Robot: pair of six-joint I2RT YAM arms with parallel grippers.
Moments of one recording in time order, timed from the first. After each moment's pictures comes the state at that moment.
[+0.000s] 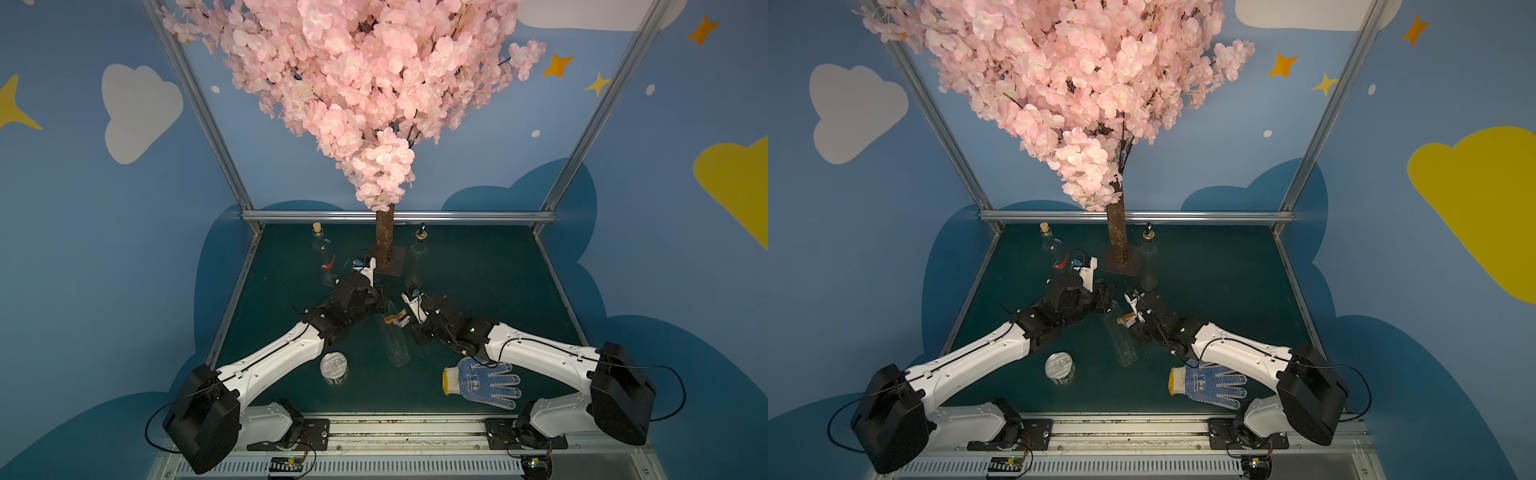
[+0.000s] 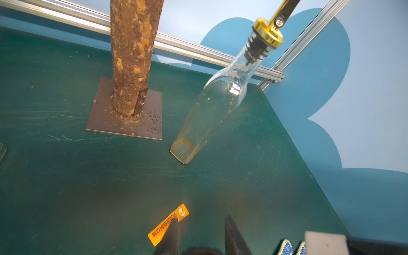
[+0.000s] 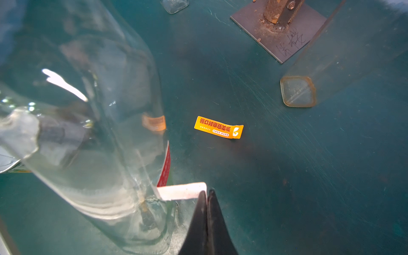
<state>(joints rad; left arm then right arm) -0.66 1.26 0.82 -0.02 -0.05 -0.55 0.95 1.40 0.86 -0.23 0.14 0.16</state>
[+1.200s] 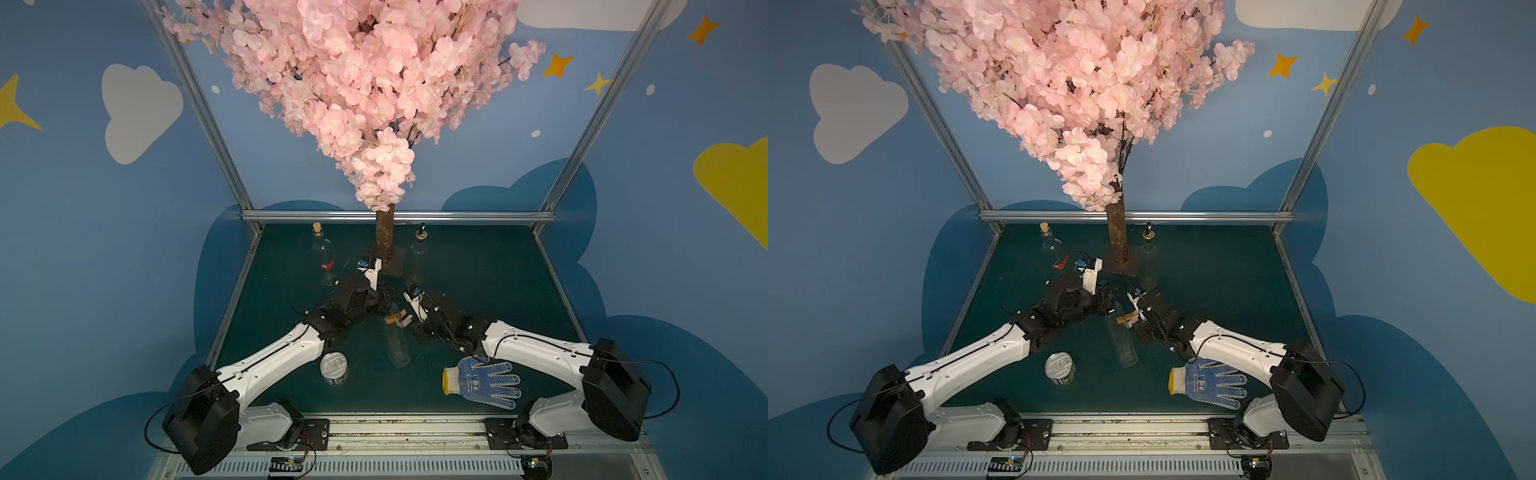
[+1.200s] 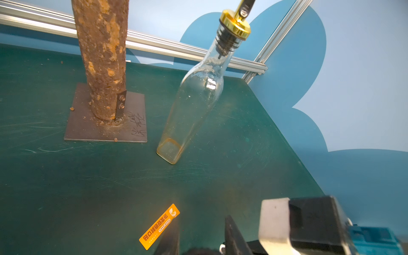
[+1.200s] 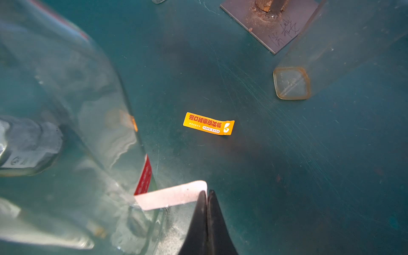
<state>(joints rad) -0.67 1.26 0.81 0.01 0.02 -0.49 0.92 1.43 0.86 -0.23 0.14 0.16</state>
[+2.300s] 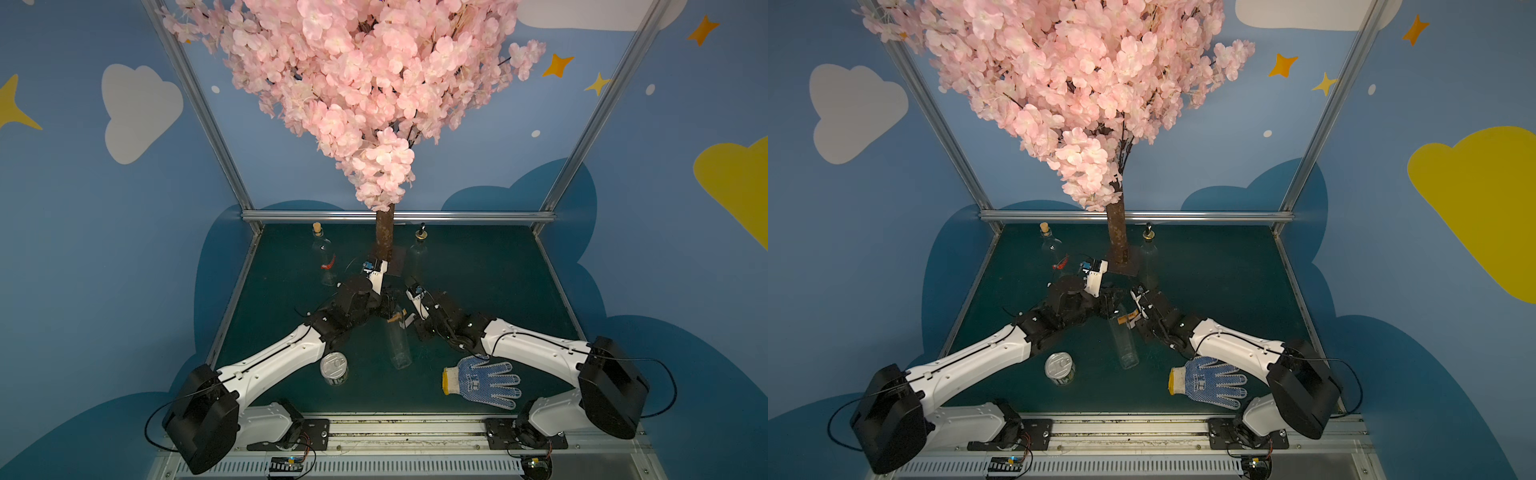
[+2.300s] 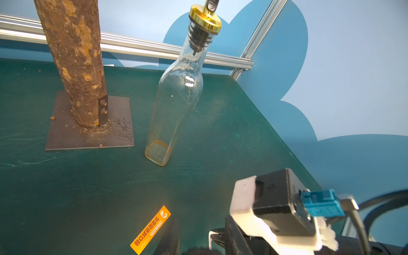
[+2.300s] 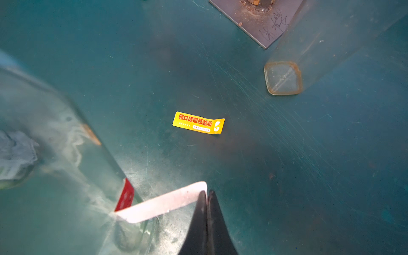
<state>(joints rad) -0.70 1.26 0.81 0.05 0.05 -0.45 0.90 1.44 0.86 -0.23 0.15 0.17</state>
